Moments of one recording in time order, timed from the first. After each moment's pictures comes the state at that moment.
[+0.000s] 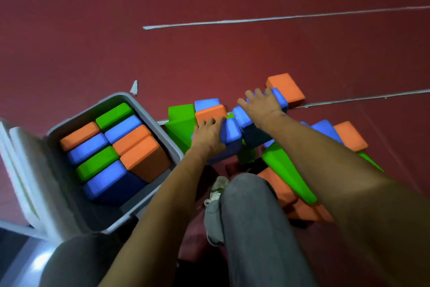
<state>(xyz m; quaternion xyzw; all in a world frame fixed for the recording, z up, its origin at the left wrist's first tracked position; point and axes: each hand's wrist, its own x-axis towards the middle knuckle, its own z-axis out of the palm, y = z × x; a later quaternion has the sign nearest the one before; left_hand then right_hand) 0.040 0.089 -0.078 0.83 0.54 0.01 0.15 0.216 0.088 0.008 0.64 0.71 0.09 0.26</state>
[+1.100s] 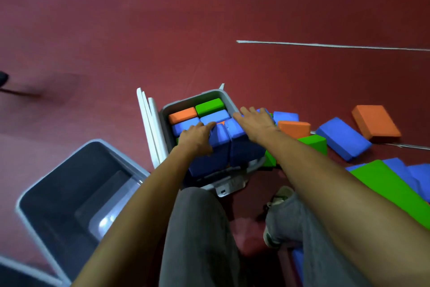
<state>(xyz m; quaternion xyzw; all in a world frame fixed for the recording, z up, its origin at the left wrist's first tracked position) -0.260 0.016 0.009 0.73 0.67 -0.06 0.12 -0.060 0.064 0.025 0.50 0.85 0.08 0.12</state>
